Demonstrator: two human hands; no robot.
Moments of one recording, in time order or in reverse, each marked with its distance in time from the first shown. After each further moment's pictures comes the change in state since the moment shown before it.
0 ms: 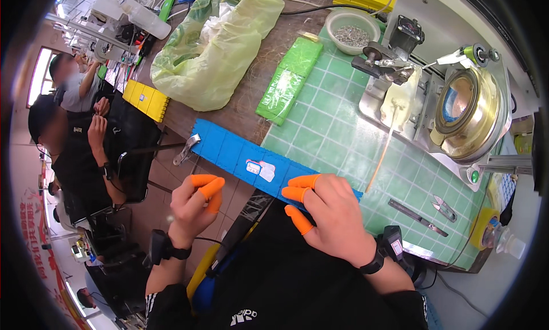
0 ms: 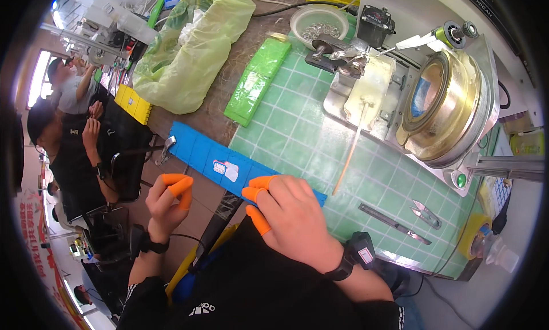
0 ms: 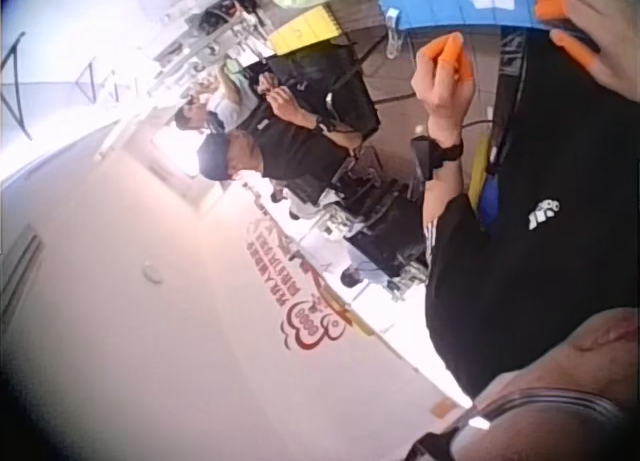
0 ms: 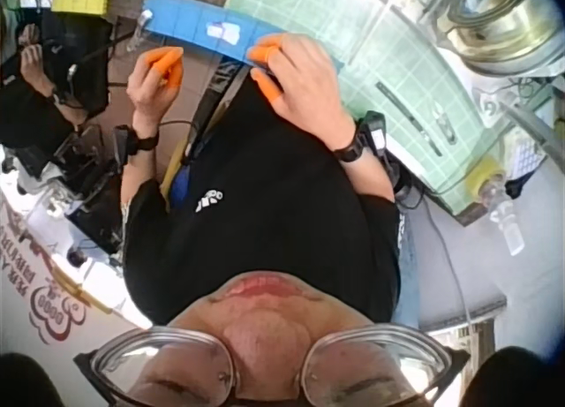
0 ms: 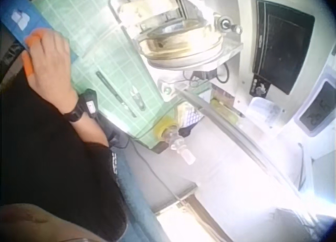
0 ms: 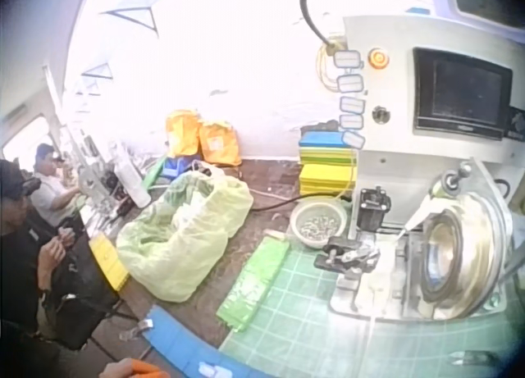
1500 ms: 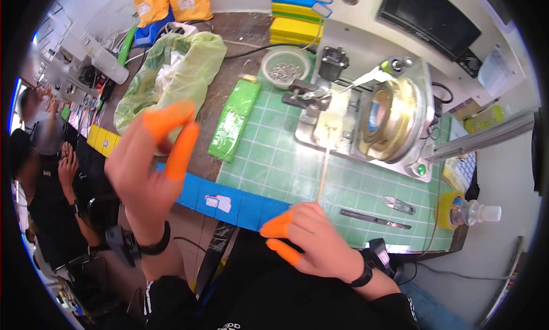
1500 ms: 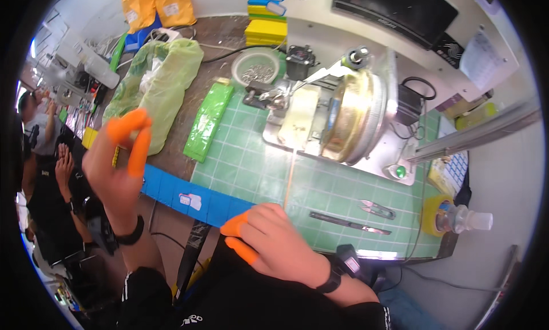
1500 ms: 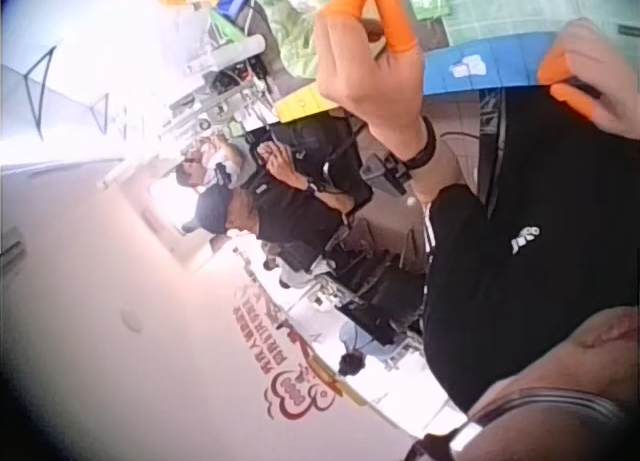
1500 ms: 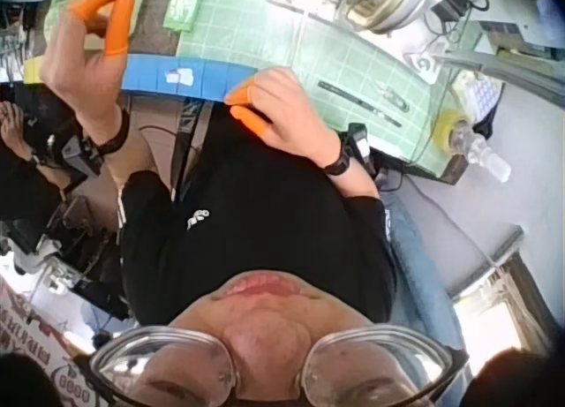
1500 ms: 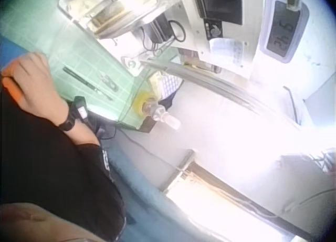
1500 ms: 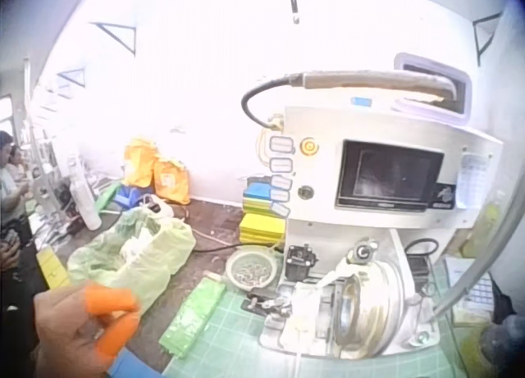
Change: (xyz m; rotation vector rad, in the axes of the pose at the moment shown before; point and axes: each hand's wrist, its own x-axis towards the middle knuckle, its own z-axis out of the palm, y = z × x) left_hand 0.178 0.055 -0.005 -0.075 0.253 0.176; right_hand -0.015 -0.014 -0.051 0.101 -0.028 0.023
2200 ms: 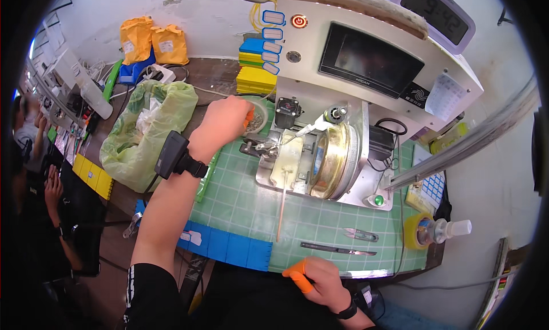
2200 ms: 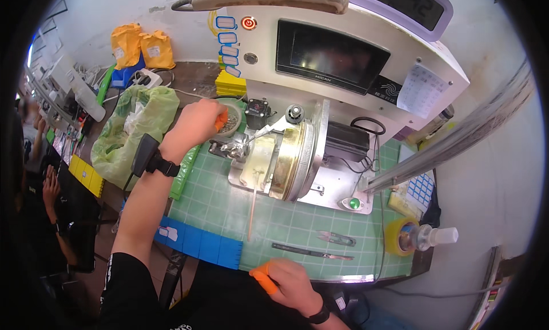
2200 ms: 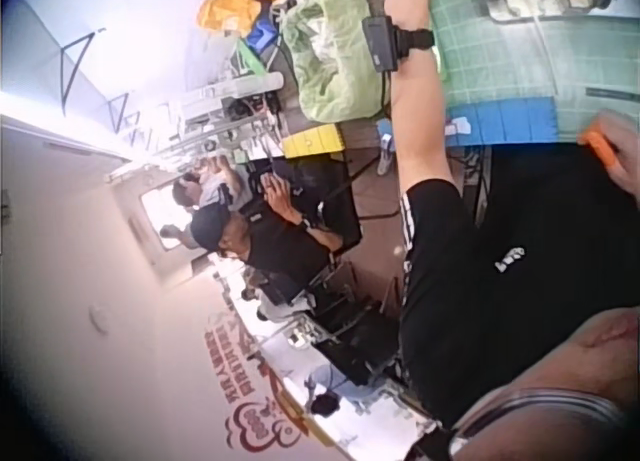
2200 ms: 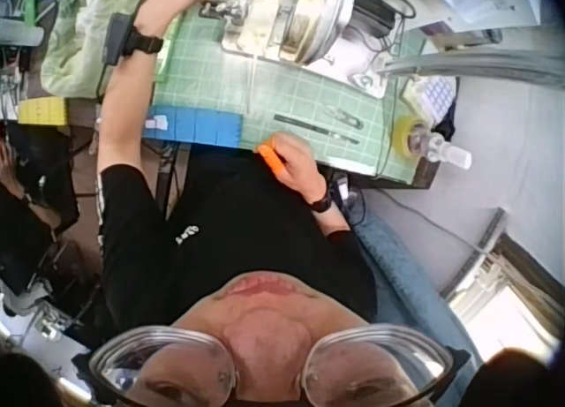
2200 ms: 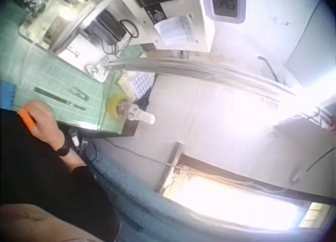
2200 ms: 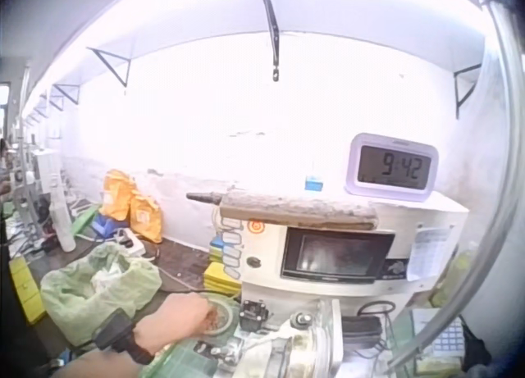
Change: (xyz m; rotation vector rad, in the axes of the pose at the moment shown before) left_hand 0.095 -0.055 0.202 0.163 -0.664 -0.025; right_hand -0.092 0.011 -0.023 -0.013 0.210 0.197
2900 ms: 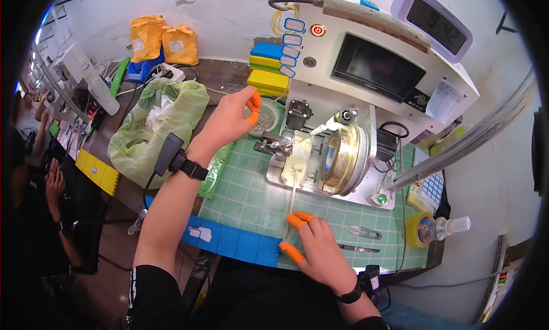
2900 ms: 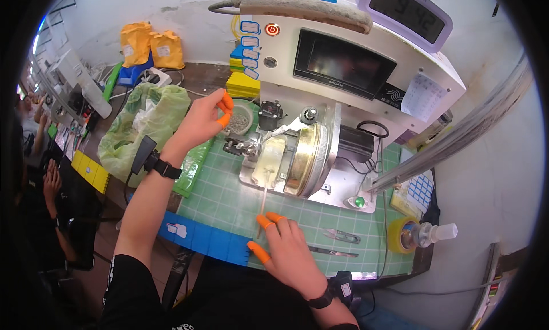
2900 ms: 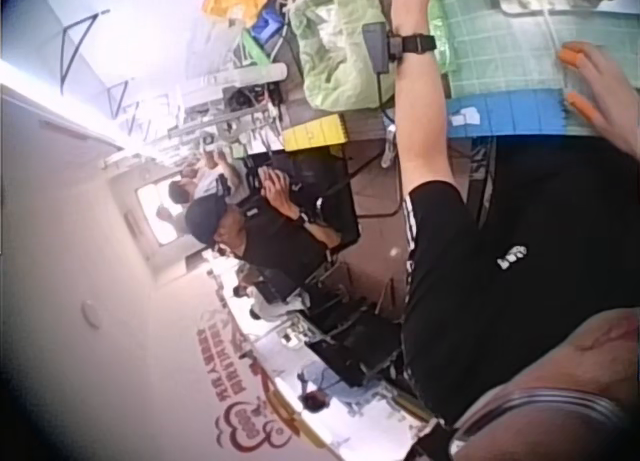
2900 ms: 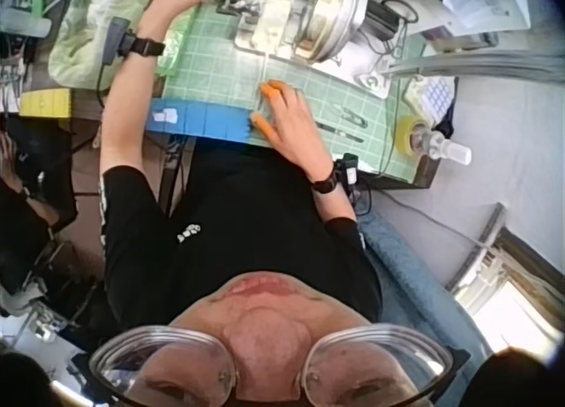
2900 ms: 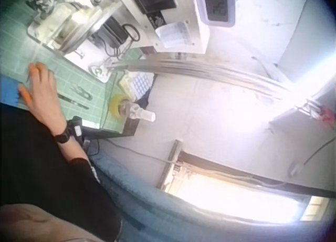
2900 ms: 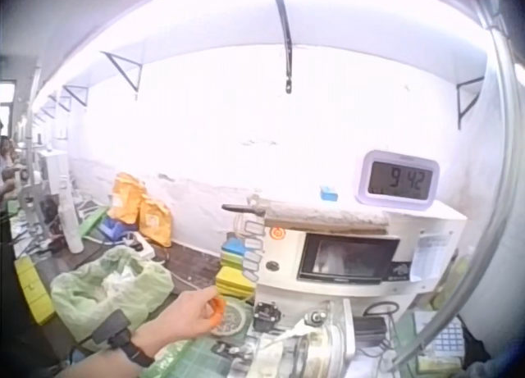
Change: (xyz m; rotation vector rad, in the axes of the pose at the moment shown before) left_hand -0.022 -0.009 -0.010 -0.684 0.309 0.063; right_hand 0.062 -0.018 0.000 -0.470 -0.109 0.091
